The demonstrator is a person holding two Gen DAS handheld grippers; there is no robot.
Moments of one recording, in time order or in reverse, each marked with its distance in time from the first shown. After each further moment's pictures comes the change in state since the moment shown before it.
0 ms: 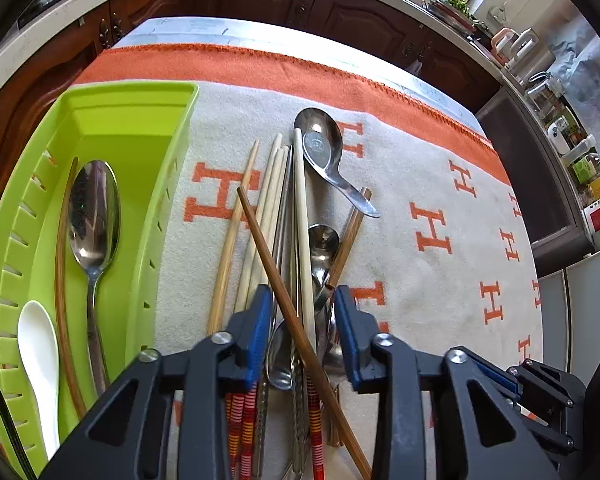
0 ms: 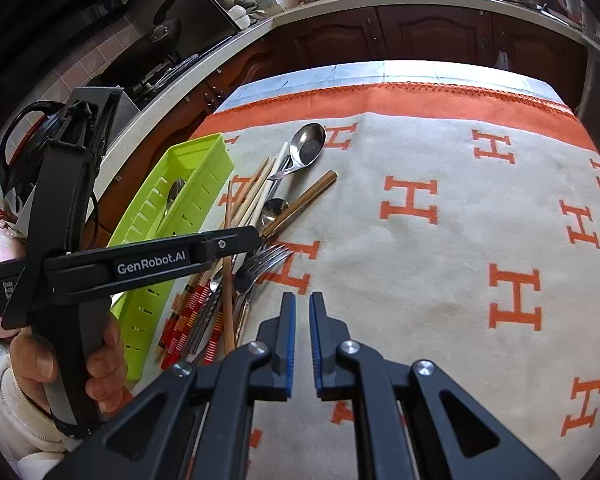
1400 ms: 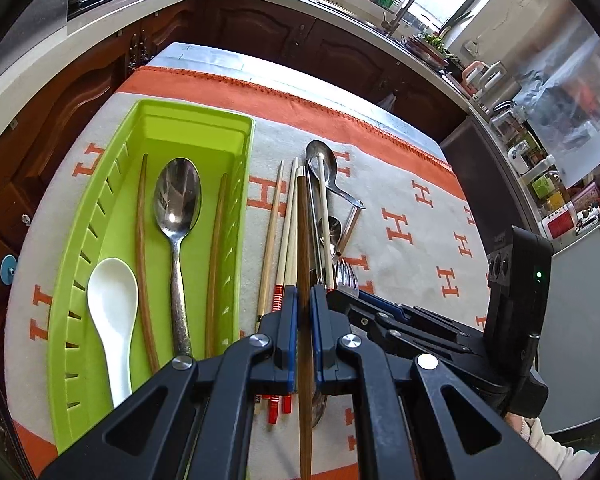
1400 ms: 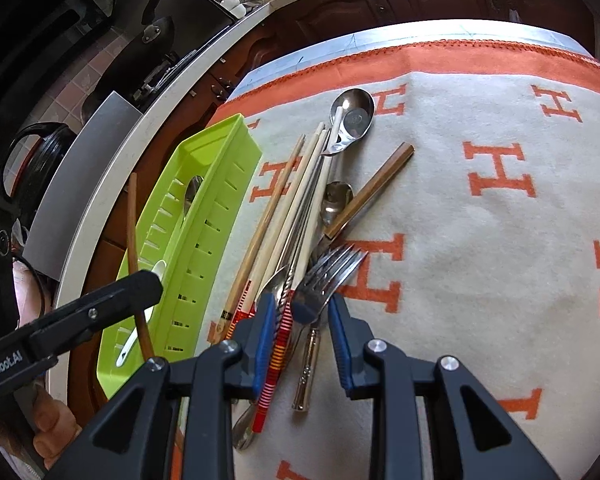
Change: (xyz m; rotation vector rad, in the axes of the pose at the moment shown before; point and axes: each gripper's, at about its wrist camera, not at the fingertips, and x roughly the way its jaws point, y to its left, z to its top) left arm -0.086 0.050 -0.036 -0.021 -0.093 -0.136; right arm 0.055 0.030 0.010 0.118 0.039 0.102
